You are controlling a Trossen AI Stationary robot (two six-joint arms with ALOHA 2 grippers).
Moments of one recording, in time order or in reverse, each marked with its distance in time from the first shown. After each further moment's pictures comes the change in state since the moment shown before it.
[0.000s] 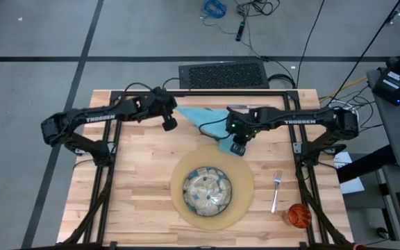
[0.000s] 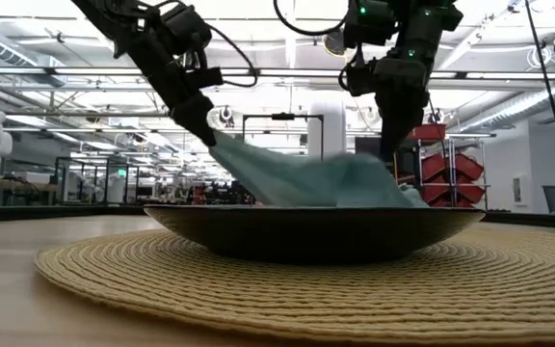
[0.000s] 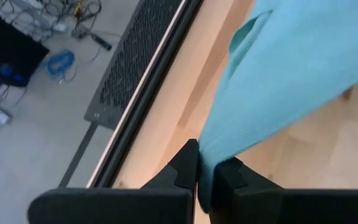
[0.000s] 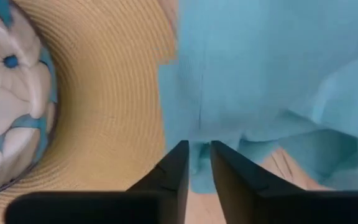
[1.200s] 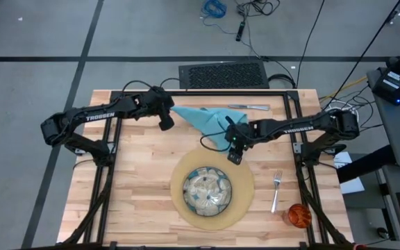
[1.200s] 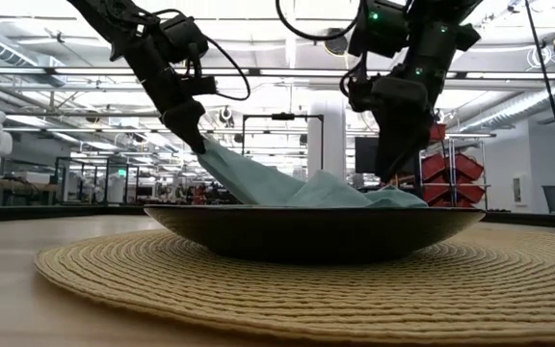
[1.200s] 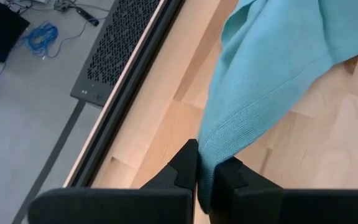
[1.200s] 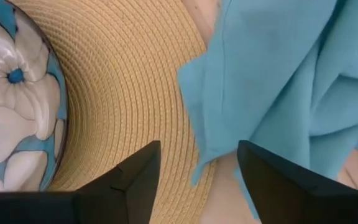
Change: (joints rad) left arm 0.049 0.000 0.000 -0.074 0.062 -0.024; right arm 0.106 0.000 -0.170 0.247 0.049 0.170
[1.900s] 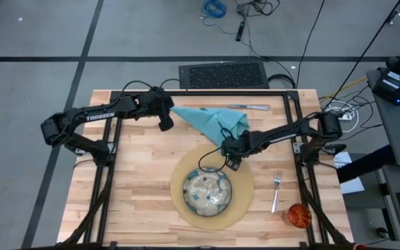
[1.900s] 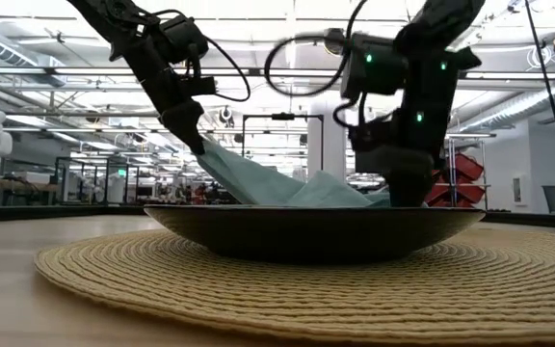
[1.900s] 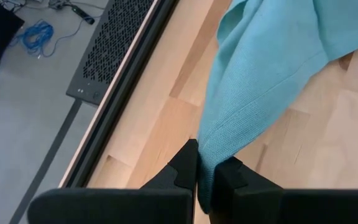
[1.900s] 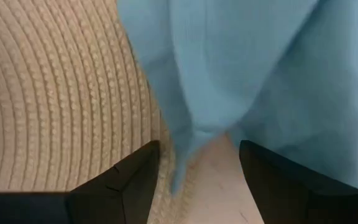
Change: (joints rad) left arm 0.000 0.000 0.000 -0.013 0.011 0.003; right arm 0.095 0.218 0.002 -0.031 0.210 0.153
